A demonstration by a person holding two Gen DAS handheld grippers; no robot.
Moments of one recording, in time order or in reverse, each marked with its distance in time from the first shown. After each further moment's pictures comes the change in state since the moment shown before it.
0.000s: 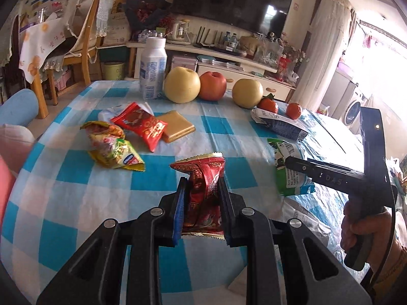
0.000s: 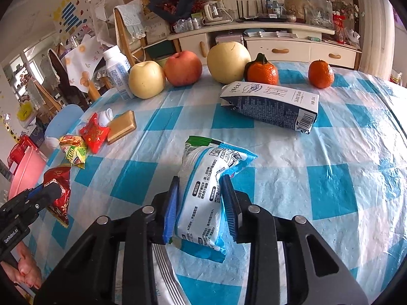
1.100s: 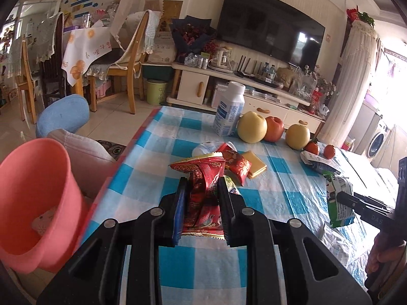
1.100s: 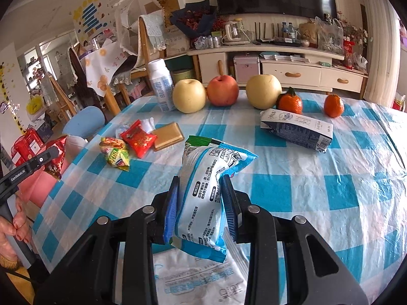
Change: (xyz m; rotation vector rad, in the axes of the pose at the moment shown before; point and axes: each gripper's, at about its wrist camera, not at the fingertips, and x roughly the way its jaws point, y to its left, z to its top) left arm -0.072 0.105 0.021 -0.108 -0.145 0.156; right arm -0.044 0.076 -0.007 -0.099 -0.096 0.027
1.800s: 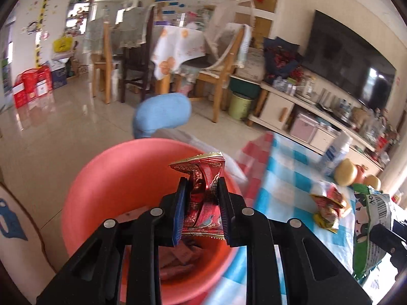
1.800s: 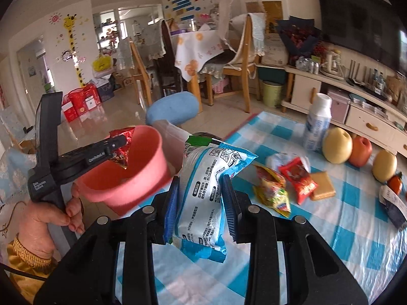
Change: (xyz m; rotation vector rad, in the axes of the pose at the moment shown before) left arm -0.054 0.164 0.010 -0.268 -0.077 0.379; right arm 0.026 0.249 0.036 -0.349 0.010 0.321
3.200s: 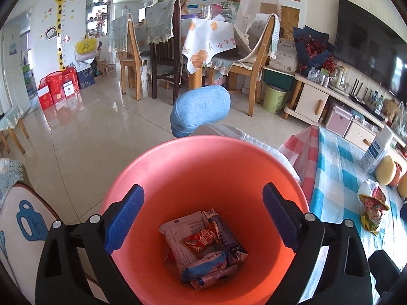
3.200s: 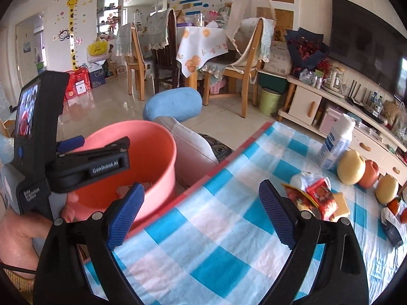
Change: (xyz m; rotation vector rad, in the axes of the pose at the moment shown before) left arm 0.026 0.024 0.009 0.047 0.040 0.186; right arm 0.059 0.047 0.004 -0.086 0.012 -0.127
